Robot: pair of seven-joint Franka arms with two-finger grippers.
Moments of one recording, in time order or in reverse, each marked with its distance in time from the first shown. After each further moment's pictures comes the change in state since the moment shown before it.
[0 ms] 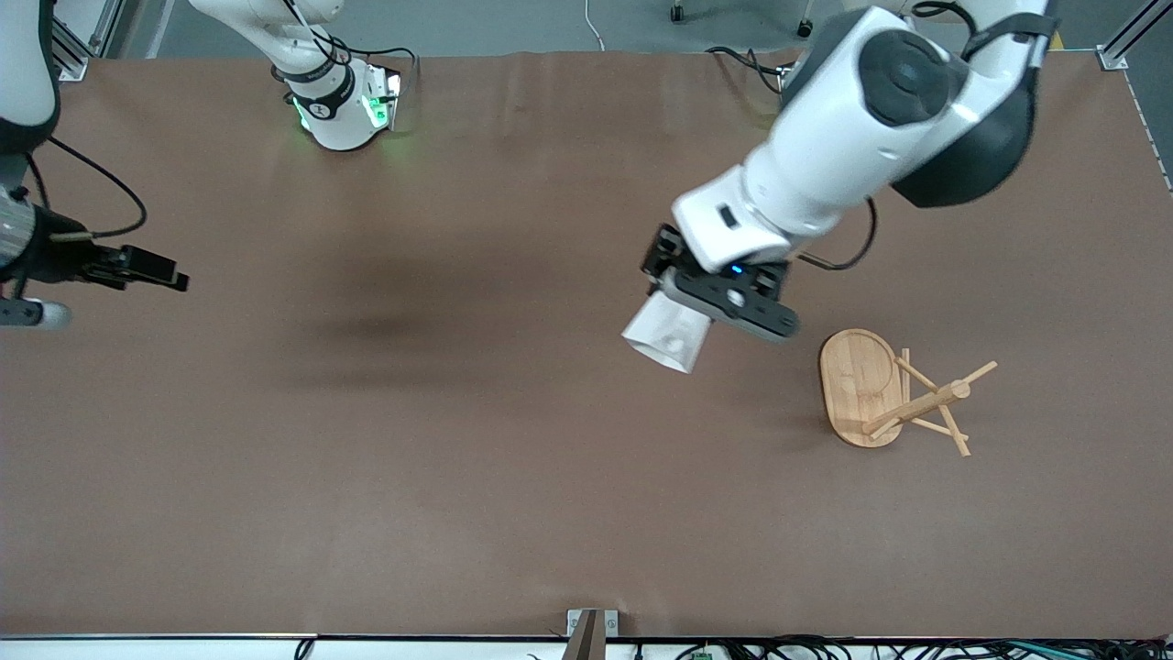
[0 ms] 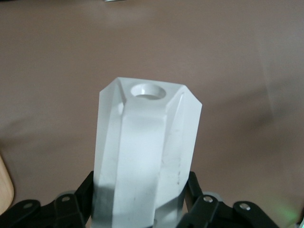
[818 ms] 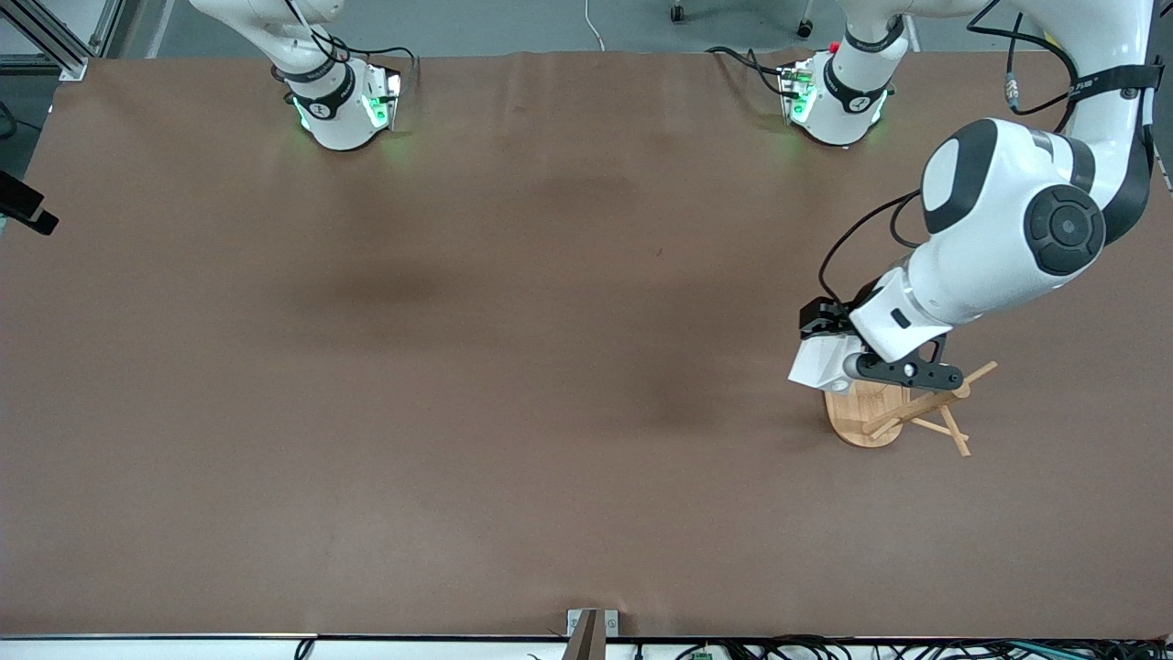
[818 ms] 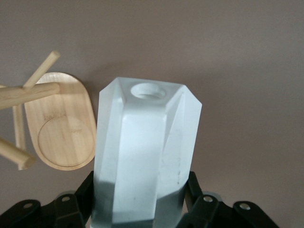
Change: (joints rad) left arm 0.118 -0.157 0.187 -0.455 -0.008 0.089 0.205; right arm 0.002 -0.046 -0.024 0.212 -0.080 -0.165 0.150
